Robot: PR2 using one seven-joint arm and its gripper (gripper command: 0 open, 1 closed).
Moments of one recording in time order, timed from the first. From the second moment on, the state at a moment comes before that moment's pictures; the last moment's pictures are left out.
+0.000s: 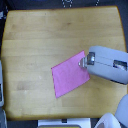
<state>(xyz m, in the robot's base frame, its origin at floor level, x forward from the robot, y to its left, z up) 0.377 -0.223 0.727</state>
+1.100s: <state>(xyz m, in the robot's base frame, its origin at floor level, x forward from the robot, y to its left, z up) 0.379 -0.221 0.734</state>
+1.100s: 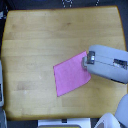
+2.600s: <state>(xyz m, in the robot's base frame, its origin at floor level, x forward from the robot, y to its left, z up) 0.386 -0.092 0.838</state>
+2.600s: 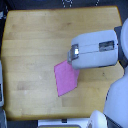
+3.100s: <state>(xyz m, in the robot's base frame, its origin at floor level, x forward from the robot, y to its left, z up) 0.343 -0.028 0.832</state>
